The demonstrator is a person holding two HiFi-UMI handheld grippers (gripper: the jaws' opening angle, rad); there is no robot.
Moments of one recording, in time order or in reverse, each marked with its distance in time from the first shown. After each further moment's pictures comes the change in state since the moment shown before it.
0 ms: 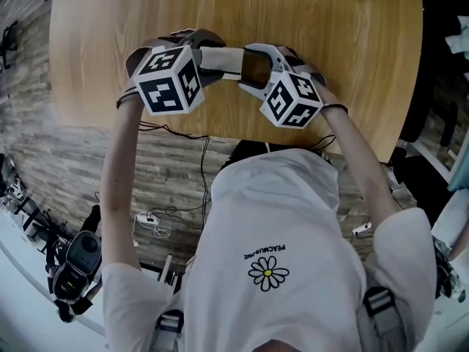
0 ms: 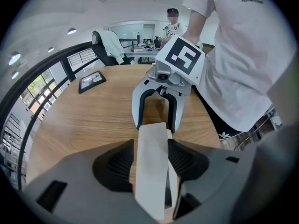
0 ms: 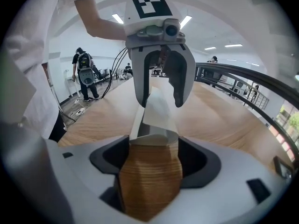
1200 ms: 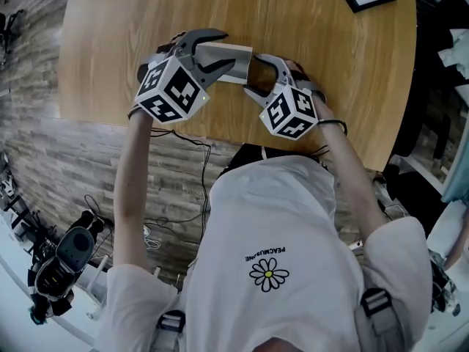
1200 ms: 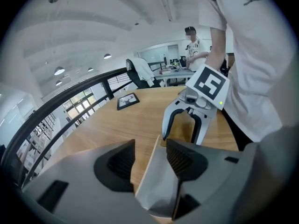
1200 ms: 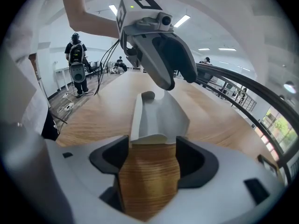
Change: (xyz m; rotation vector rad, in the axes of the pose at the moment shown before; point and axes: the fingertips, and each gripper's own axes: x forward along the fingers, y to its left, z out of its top) left arm -0.059 0.017 0.030 -0.143 -0.257 0.413; right arm -0.024 0.009 0.005 -0.017 0.039 -0.147
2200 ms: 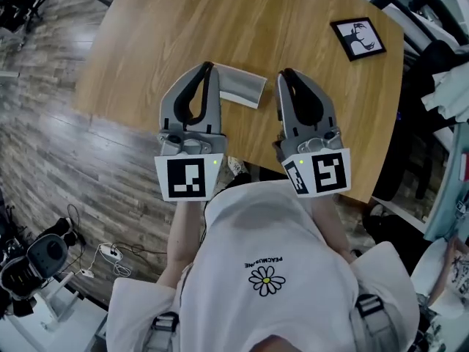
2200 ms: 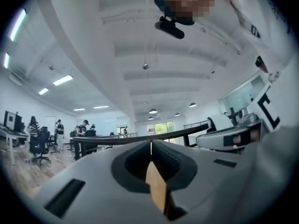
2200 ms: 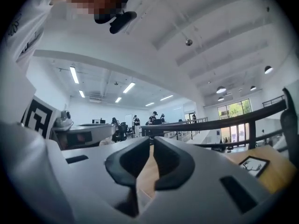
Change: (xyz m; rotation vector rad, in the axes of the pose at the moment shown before) left arm -0.214 0.023 0.074 -0.528 -0.650 1.049; right arm -0.194 -0.076 0.180 0.428 -0.779 -0.516
